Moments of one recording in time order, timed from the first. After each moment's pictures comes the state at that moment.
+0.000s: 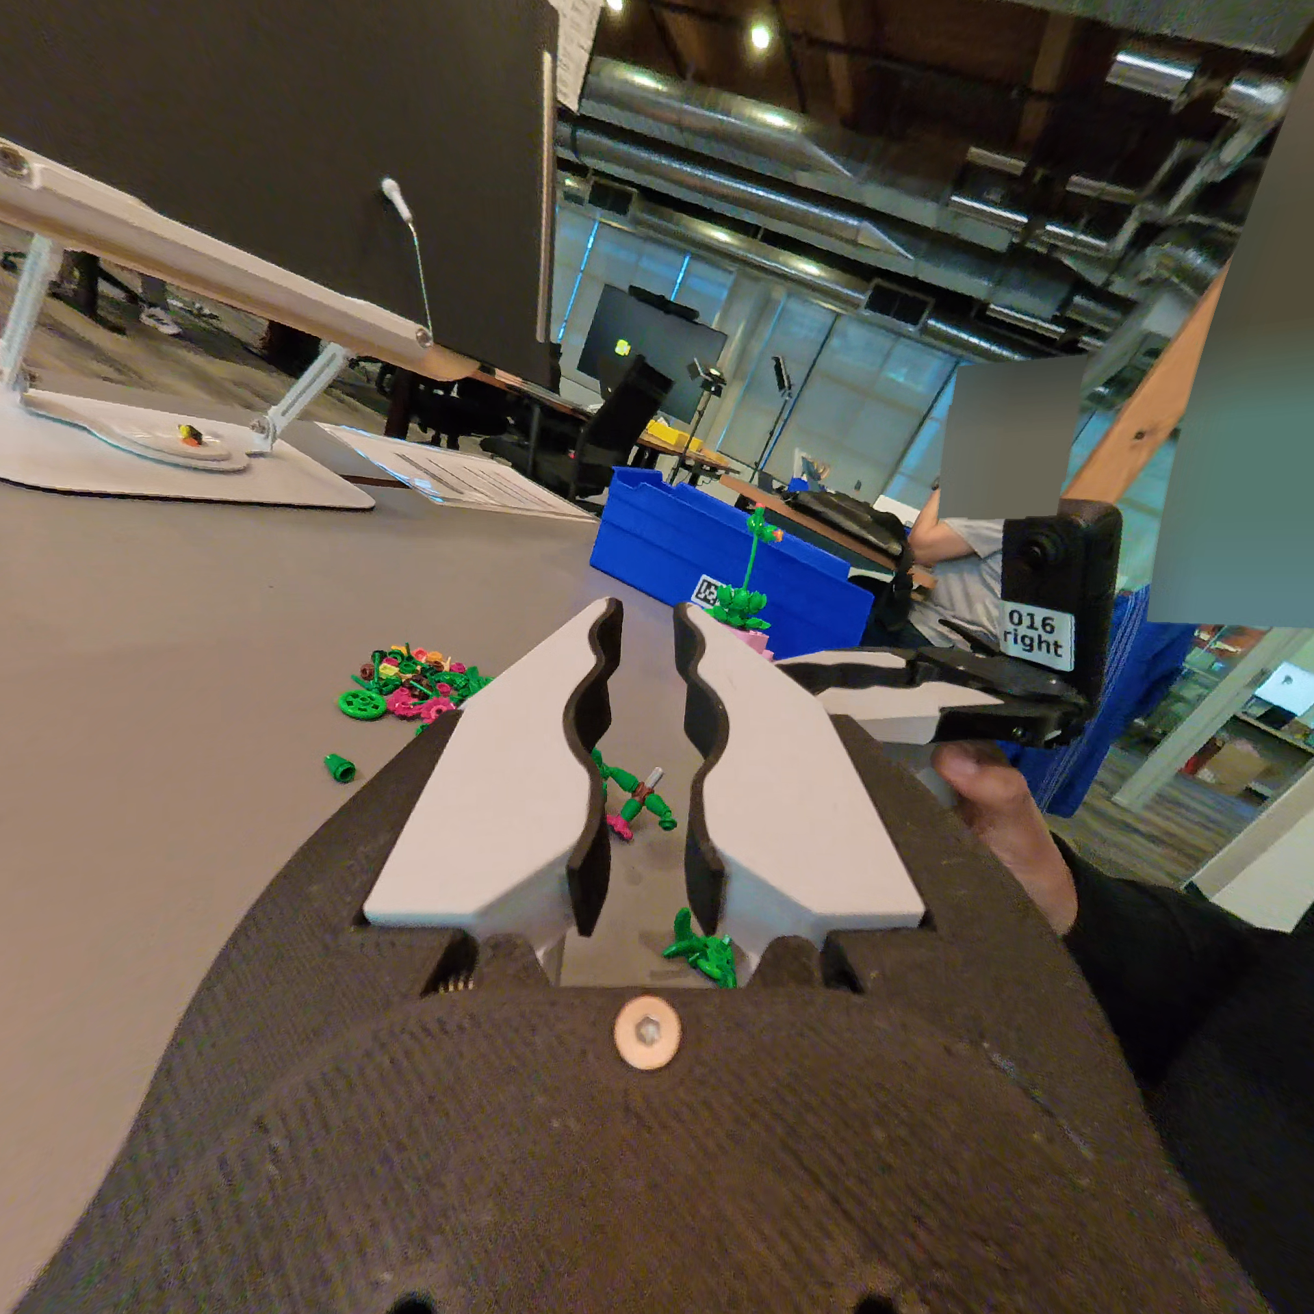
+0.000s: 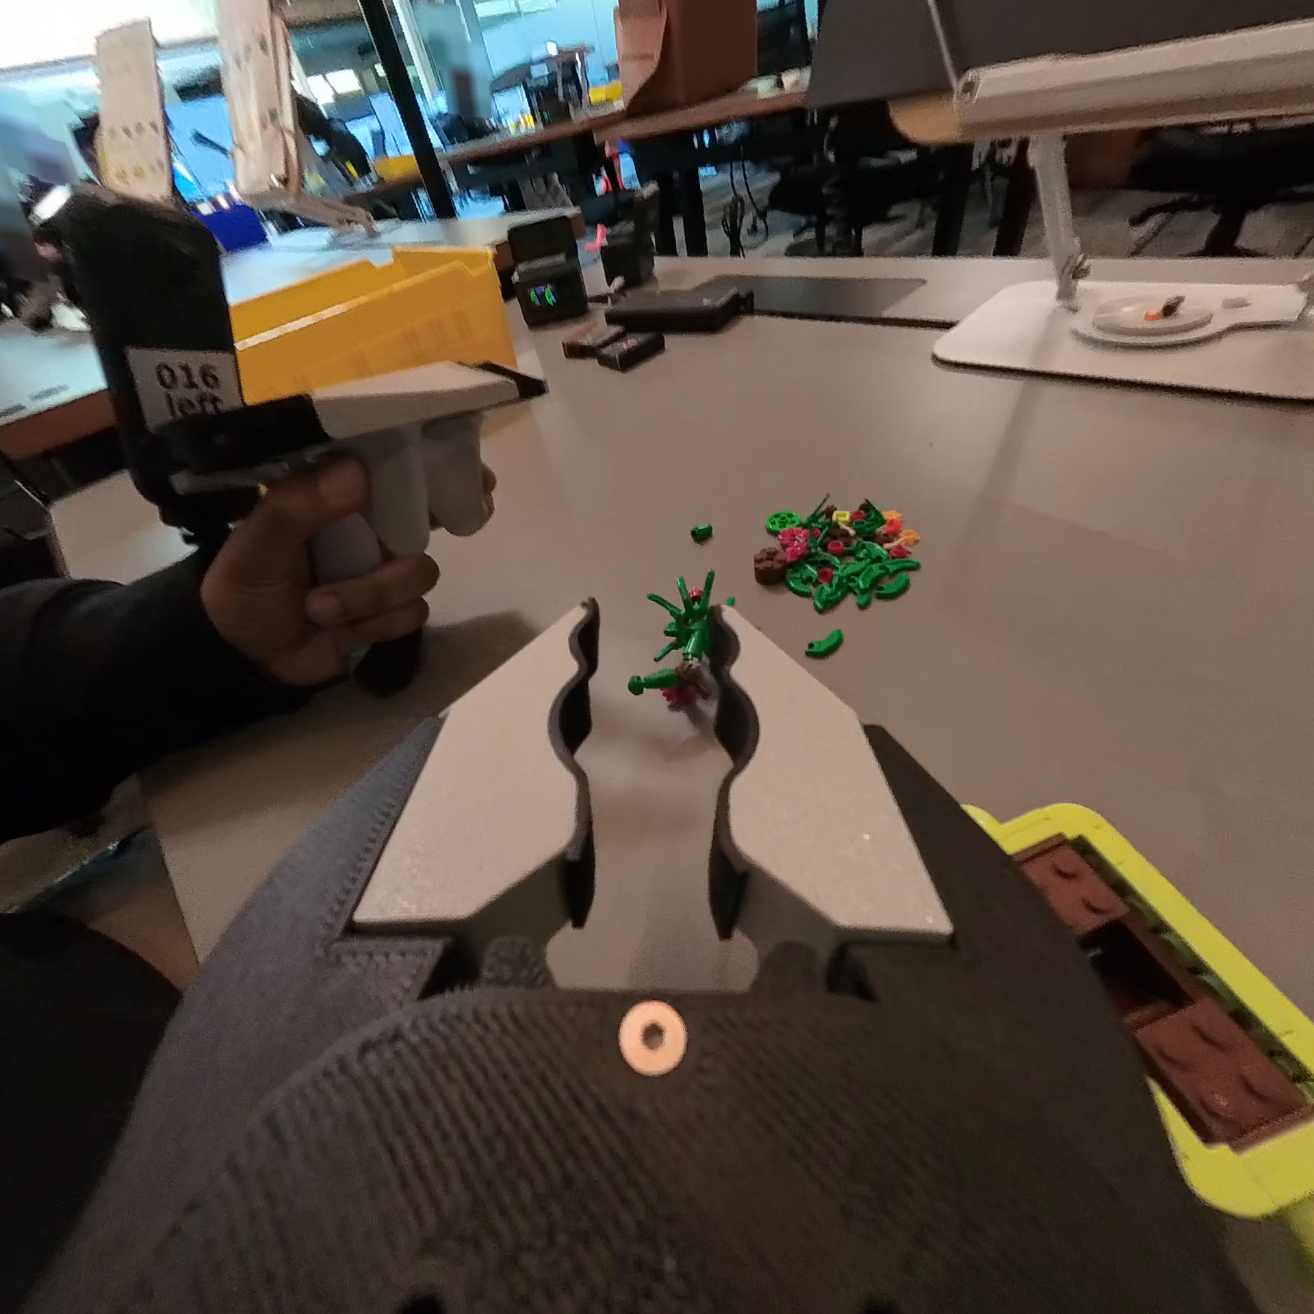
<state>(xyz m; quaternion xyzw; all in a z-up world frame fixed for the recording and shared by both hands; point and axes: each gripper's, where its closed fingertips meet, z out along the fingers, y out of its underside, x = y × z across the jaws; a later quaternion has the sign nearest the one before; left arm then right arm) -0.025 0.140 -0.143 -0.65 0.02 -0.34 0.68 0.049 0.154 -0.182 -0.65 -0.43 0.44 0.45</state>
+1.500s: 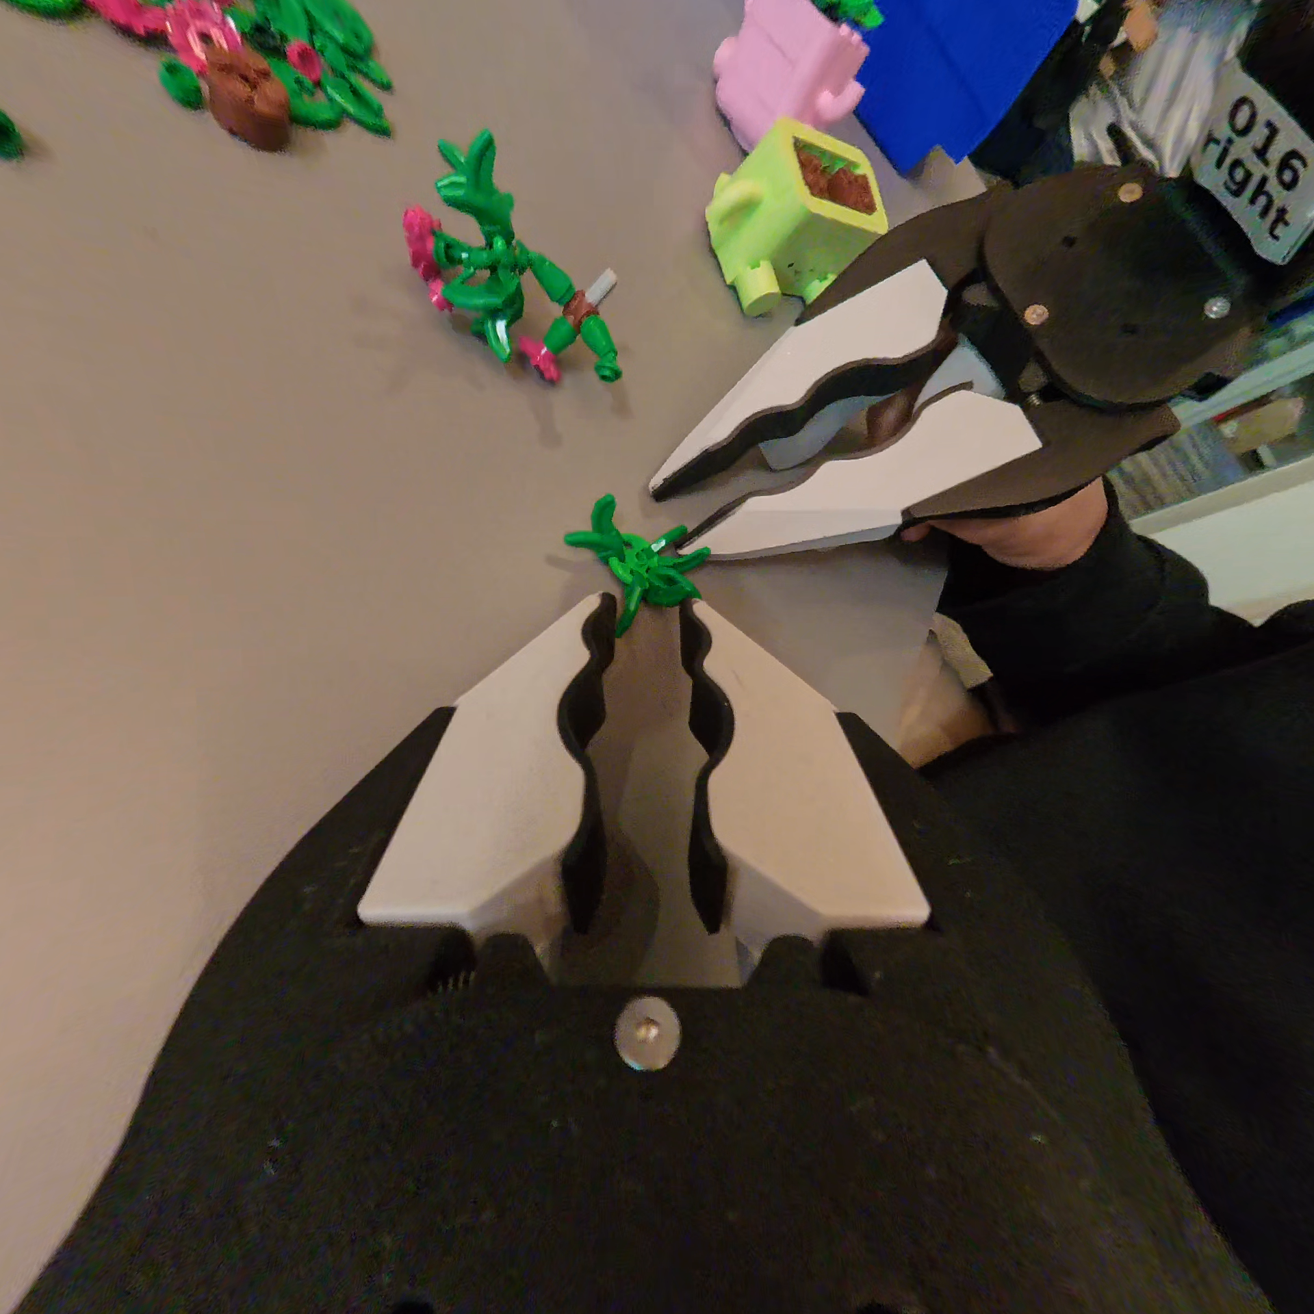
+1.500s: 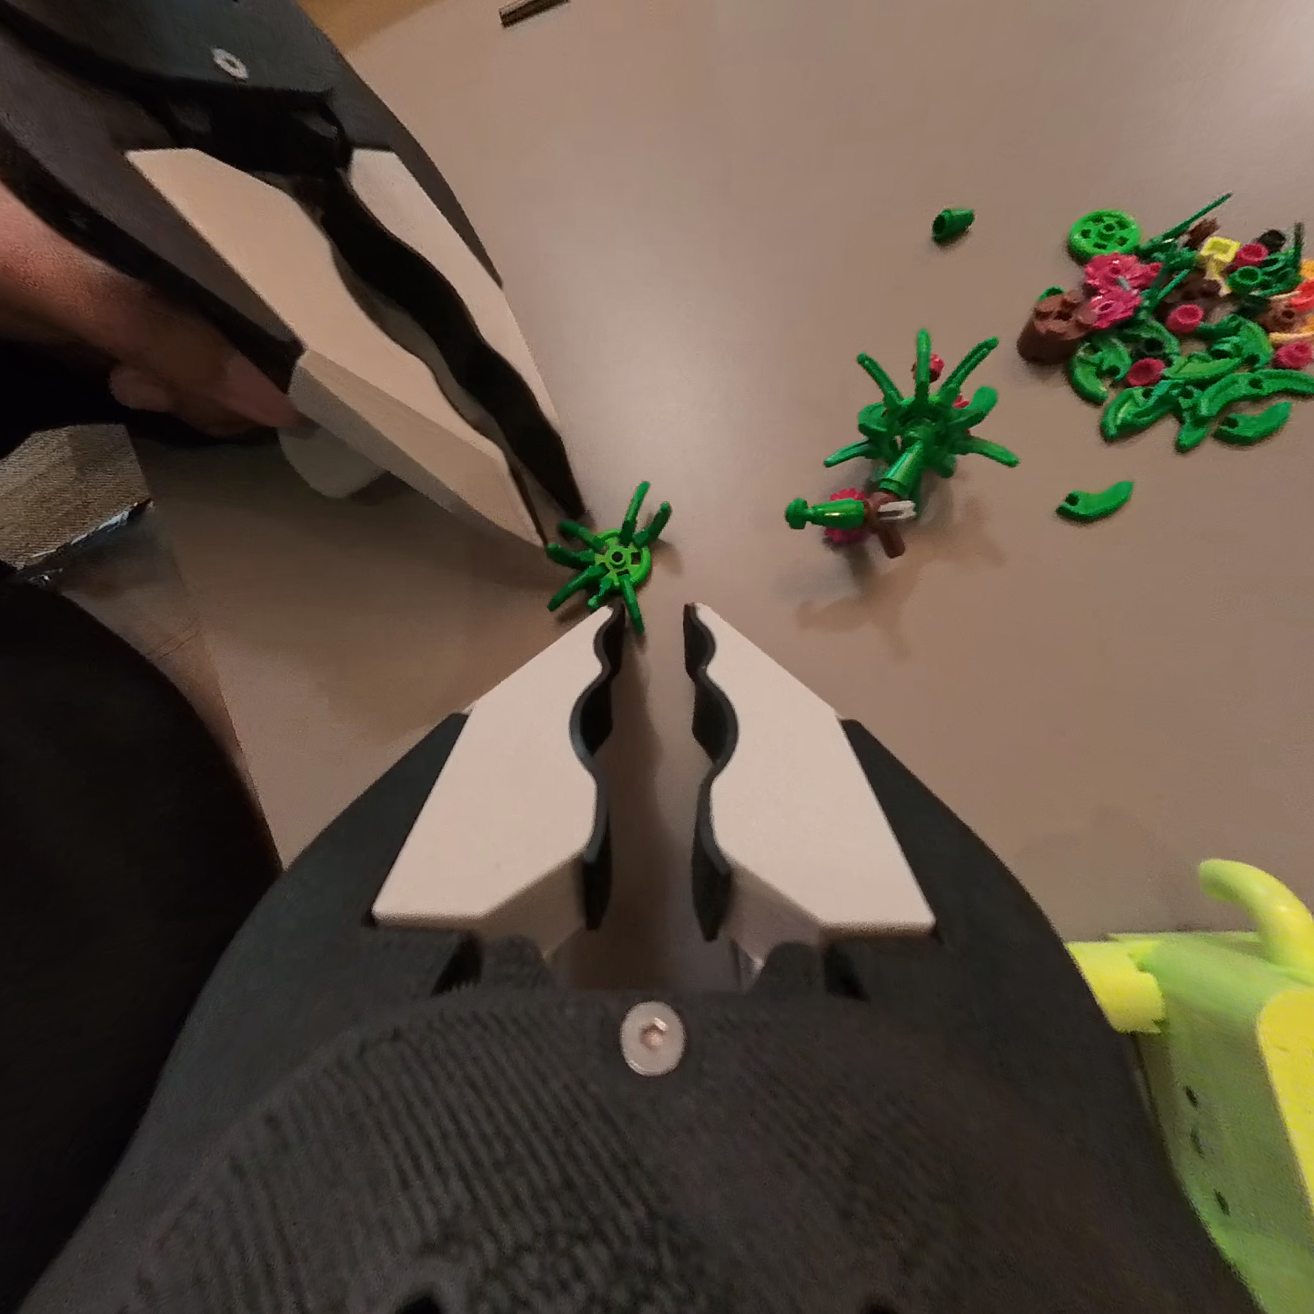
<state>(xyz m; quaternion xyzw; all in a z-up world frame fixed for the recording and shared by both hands) 0.028 0.078 -0.250 -0.87 0.06 -0.34 0.35 0.041 0.102 -0.257 -0.66 -0.62 0.34 0.25</state>
